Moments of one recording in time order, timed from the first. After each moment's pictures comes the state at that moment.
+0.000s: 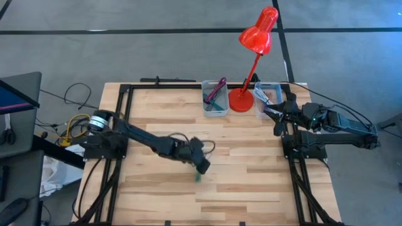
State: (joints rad) left arm -0.28 1.84 1.14 -0.25 -0.26 -1.00; right arm -0.11 0.31 0.58 -0.59 0.42 0.07
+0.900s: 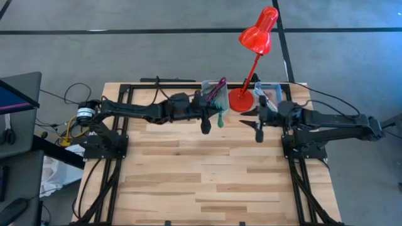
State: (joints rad) left arm 0.09 1.63 1.14 0.34 -0.10 -0.05; right arm -0.11 0.71 0.58 -0.15 0.11 -0.13
